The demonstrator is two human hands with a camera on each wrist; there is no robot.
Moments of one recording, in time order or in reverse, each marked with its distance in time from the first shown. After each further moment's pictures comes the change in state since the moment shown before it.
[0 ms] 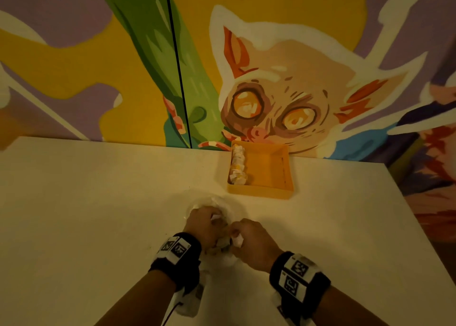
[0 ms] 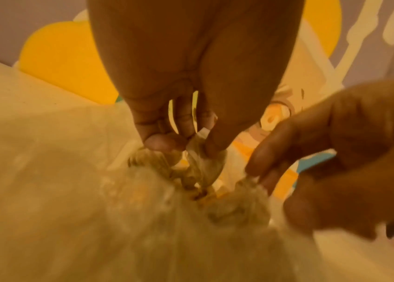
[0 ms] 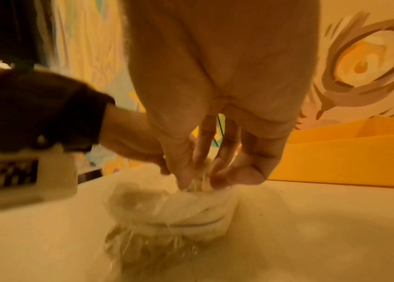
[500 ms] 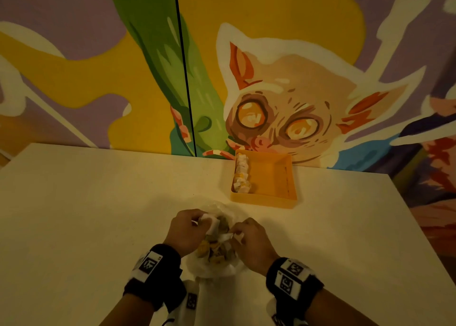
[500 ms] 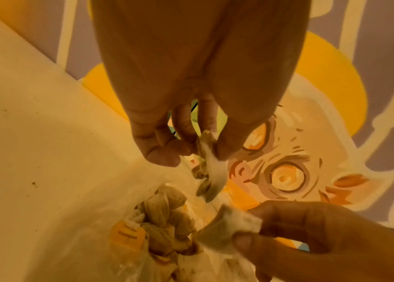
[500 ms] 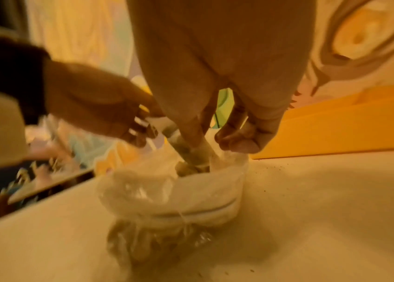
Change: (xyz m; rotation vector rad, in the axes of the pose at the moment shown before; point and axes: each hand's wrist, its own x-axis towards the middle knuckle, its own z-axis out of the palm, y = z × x) left_hand -0.020 -0.023 -0.028 -0.359 0.194 -0.028; right_hand 0.015 0.001 0.011 0.114 0.188 0.009
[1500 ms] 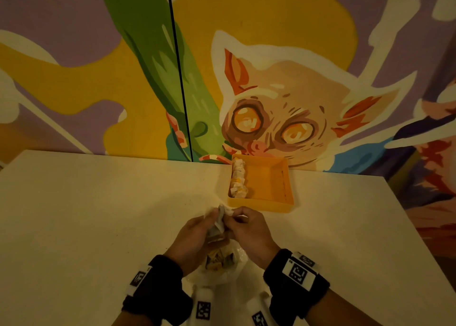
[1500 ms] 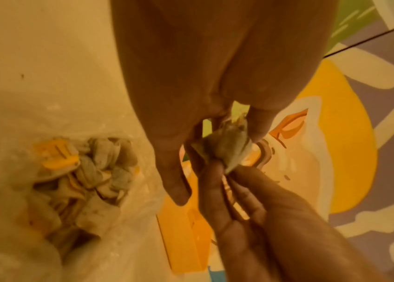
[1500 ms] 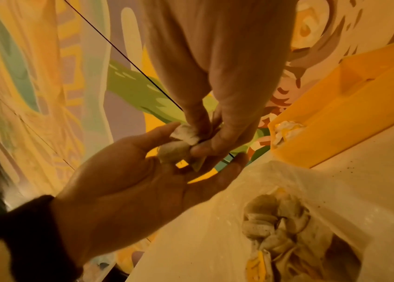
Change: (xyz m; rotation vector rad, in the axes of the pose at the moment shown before) left_hand -0.020 0.047 0.009 -0.900 -0.245 -0.329; right_hand 0.018 -0.034 -0.017 0.917 0.169 0.217
